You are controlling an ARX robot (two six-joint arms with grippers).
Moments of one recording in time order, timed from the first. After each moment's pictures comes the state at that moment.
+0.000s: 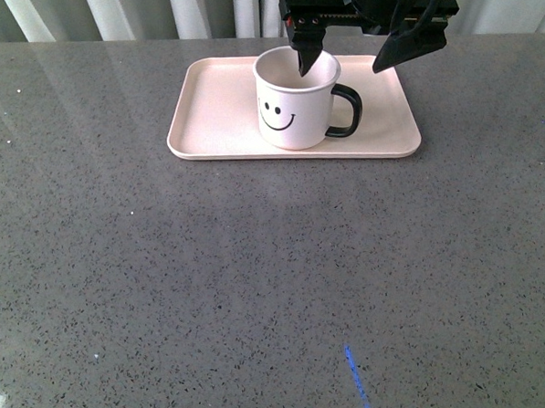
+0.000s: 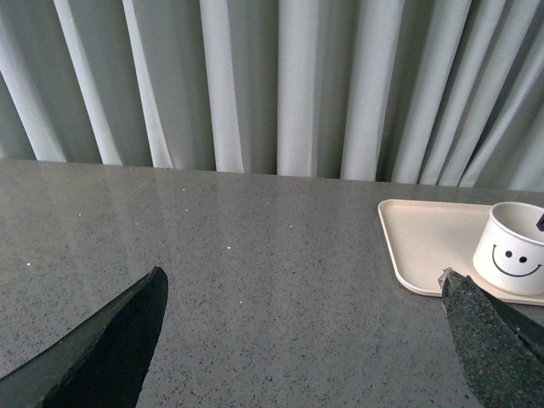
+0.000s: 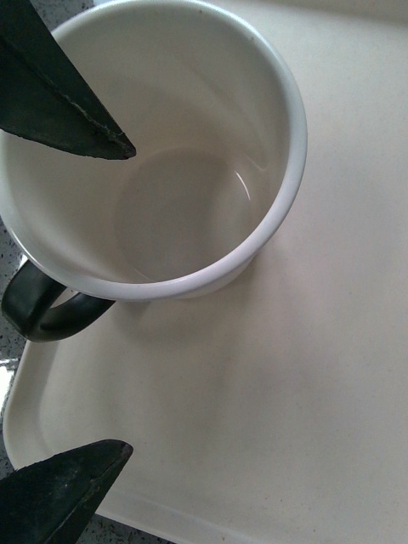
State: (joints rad) left arm 0.00 0.02 0.01 0.00 0.00 0.00; right arm 0.19 2.32 1.93 -0.63 -0.02 0.12
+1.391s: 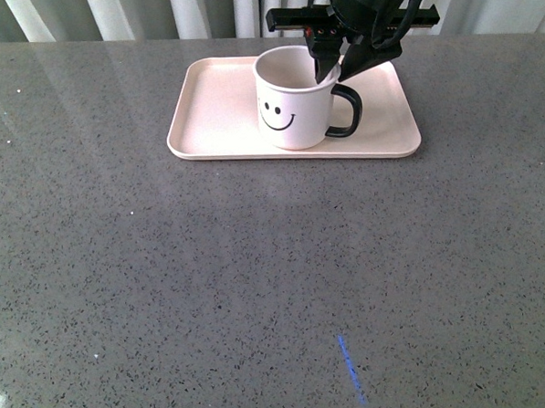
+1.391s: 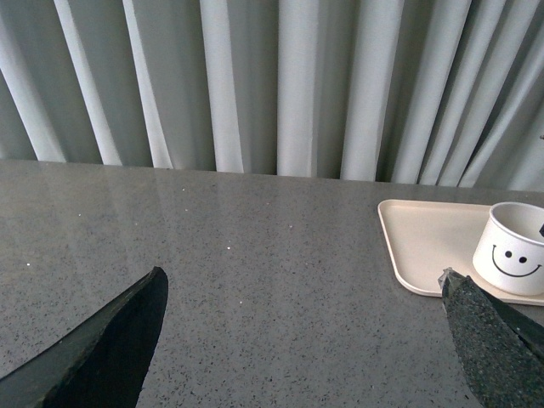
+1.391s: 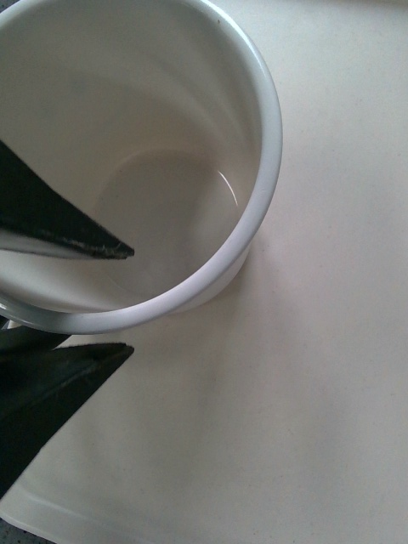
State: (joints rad) left arm 0.00 0.02 0.01 0.00 0.00 0.00; right arm 0.21 2.41 2.04 -0.69 -0.01 0.13
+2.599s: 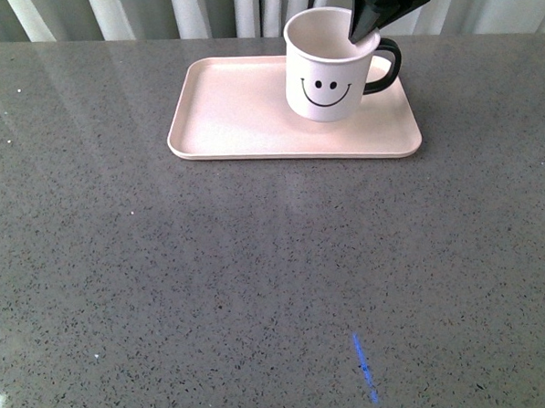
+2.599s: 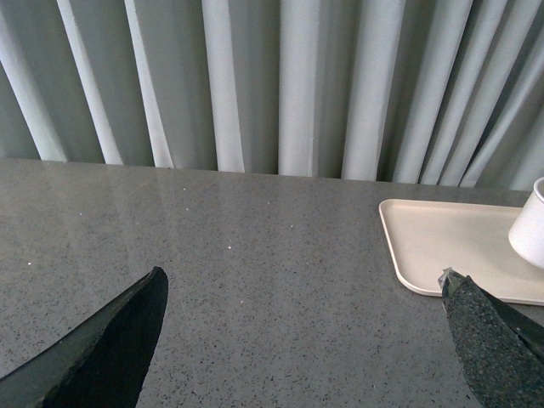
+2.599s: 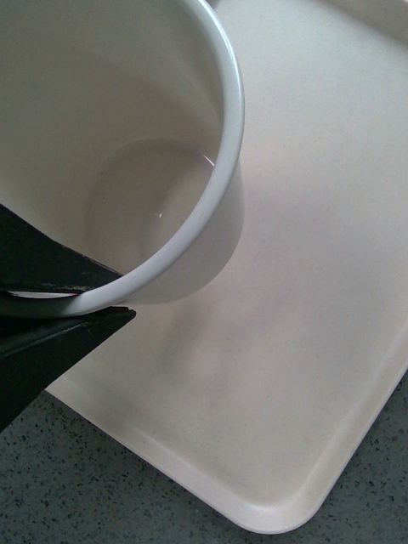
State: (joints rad) left arm 0.00 0.02 0.01 0.00 0.00 0.00; right arm 0.13 2.40 2.18 -0.82 -0.11 -0.25
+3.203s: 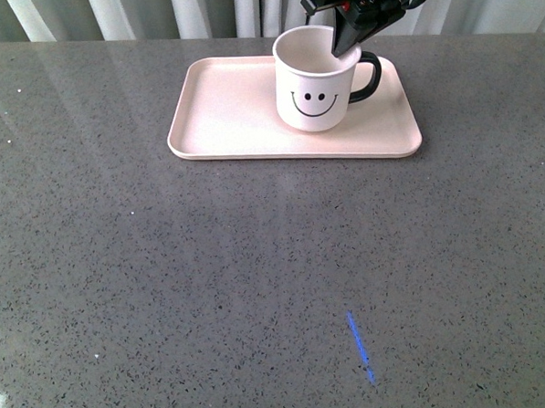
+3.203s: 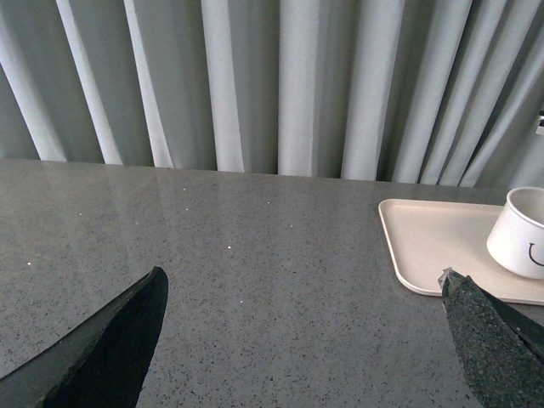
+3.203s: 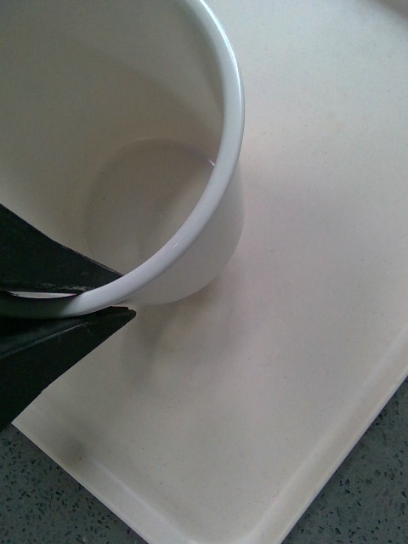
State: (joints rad) left arm 0.00 0.02 0.01 0.00 0.00 0.00; right arm 0.13 2.63 2.52 -0.97 -0.12 -0.31
